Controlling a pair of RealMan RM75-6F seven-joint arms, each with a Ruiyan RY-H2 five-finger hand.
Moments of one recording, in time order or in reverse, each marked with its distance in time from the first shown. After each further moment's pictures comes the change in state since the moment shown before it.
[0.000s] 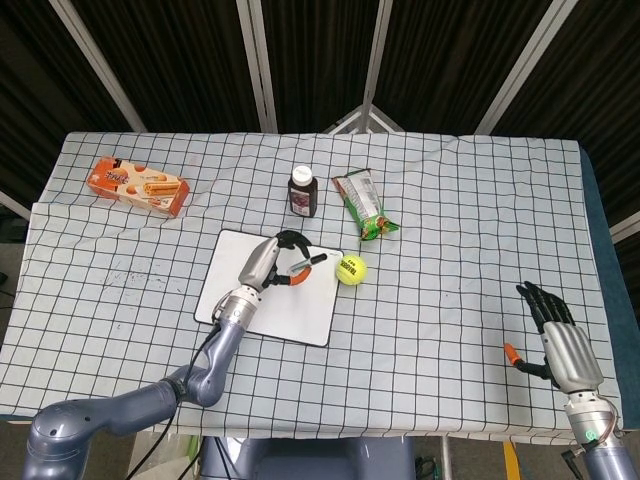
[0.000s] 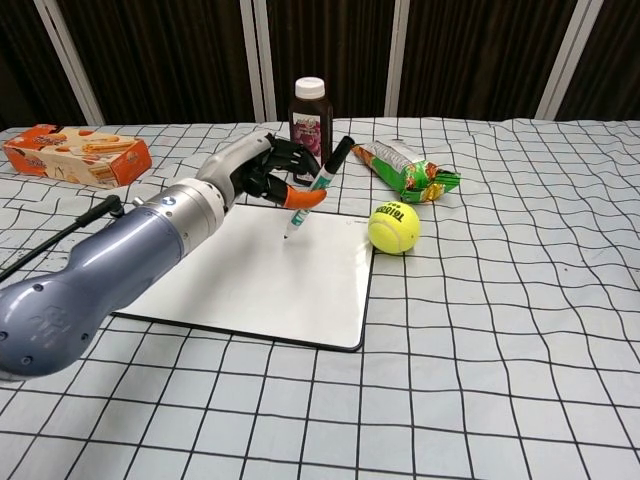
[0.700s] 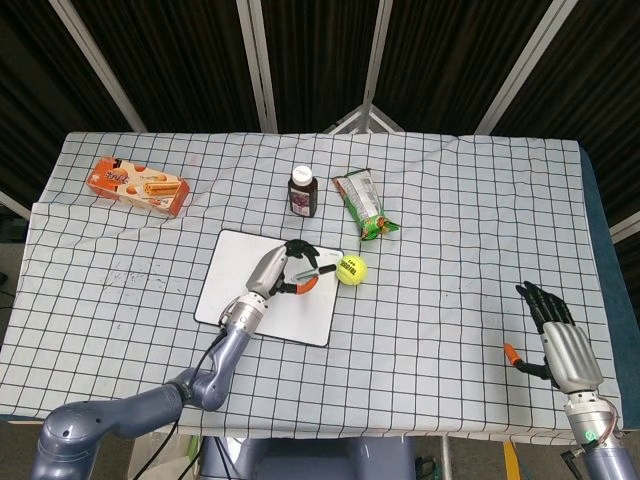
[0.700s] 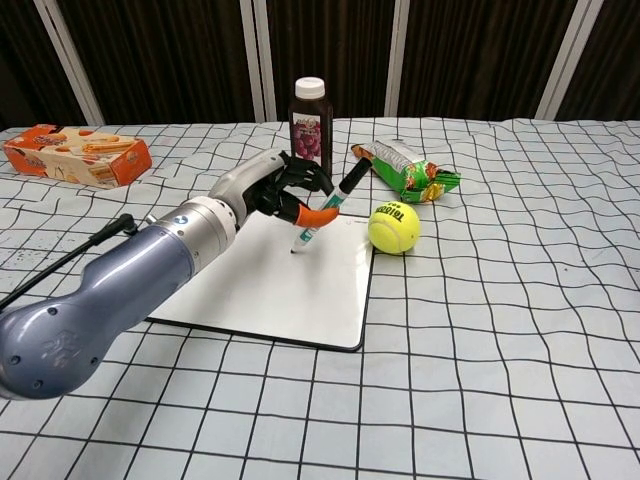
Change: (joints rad) left arm -0.006 -0.030 0.035 0.036 0.032 -0.004 -0.054; right arm -0.002 -0.001 -0.001 -0.001 -0.002 0.006 -0.006
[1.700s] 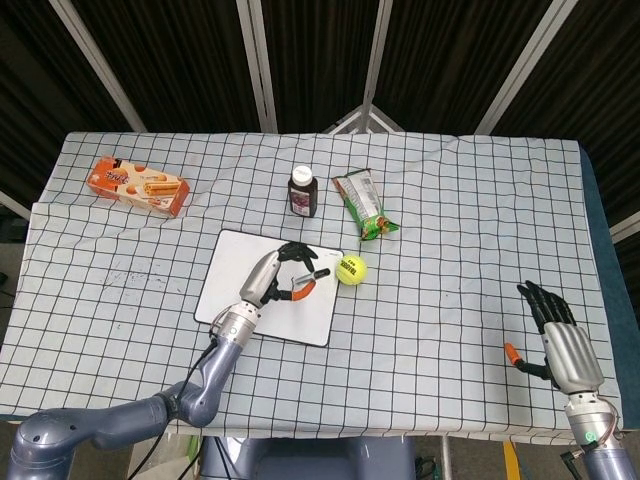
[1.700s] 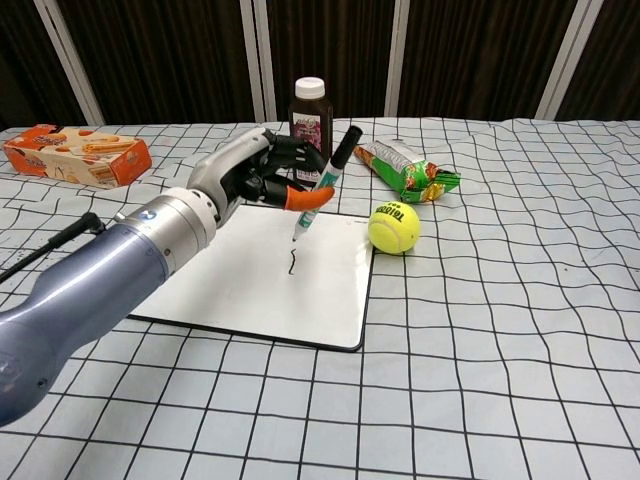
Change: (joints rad) left arm 0.079 0.078 0.016 -0.201 0.040 0.105 -0.008; right arm -0.004 -0.005 0.001 -0.001 -0.001 0.012 -0.009
